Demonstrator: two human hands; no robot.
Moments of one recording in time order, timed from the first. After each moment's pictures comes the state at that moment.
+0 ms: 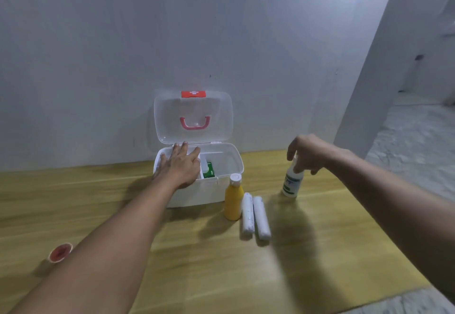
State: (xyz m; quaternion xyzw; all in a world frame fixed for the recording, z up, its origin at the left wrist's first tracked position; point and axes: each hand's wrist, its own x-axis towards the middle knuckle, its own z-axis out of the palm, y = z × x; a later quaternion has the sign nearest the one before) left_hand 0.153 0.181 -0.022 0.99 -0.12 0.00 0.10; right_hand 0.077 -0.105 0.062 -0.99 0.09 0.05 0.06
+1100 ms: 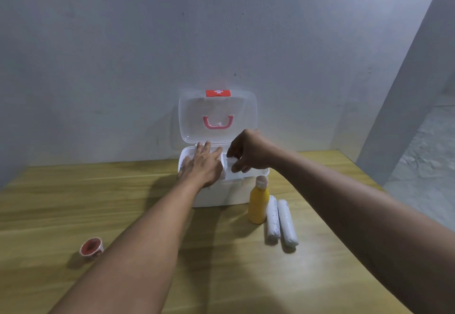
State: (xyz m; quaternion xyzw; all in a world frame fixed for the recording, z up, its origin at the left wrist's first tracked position) left_hand 0.150 0.183 -0.018 0.98 -0.12 0.01 0.16; right_hand 0.115 0.036 0.054 -0.96 -0.13 0.02 0.25
